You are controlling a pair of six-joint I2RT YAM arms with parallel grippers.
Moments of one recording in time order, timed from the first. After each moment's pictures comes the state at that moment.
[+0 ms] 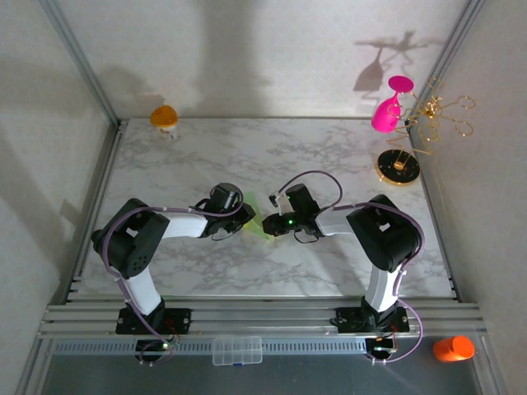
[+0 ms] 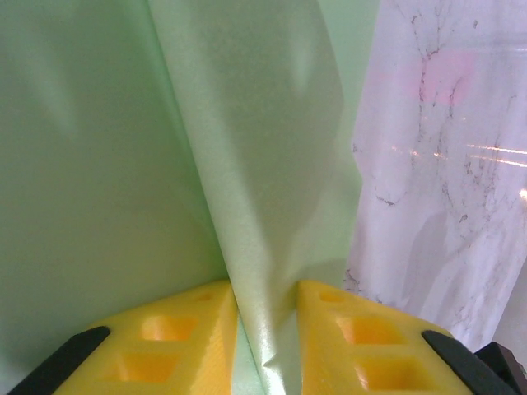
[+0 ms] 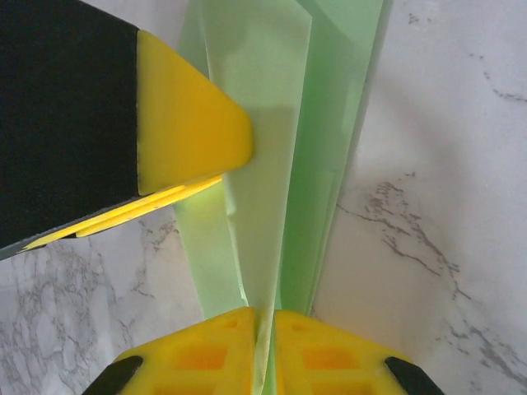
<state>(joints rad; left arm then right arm) -0.55 1.77 0.78 0.15 0.20 -1.19 0.64 1.84 0.80 0.19 -0.54 0.38</state>
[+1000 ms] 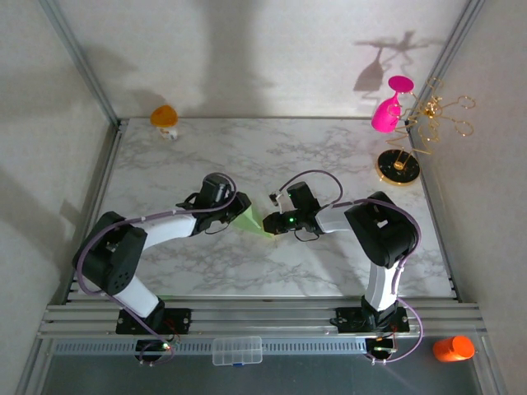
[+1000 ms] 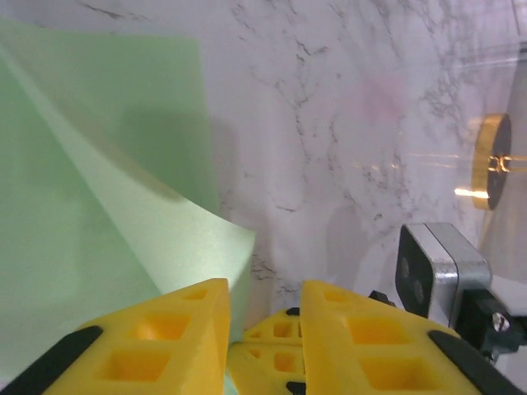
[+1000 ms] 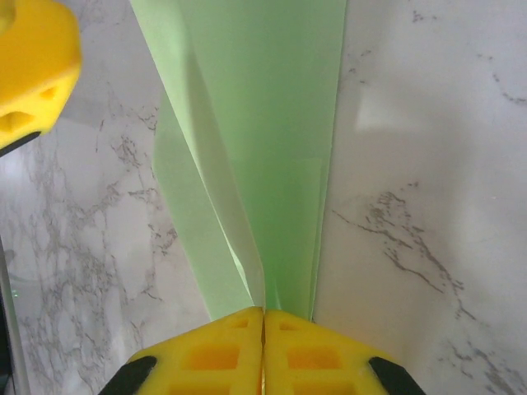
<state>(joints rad) -0.51 1.60 0.77 0.12 0.19 -1.09 0.62 1.87 0.82 0.19 -0.62 0.39</state>
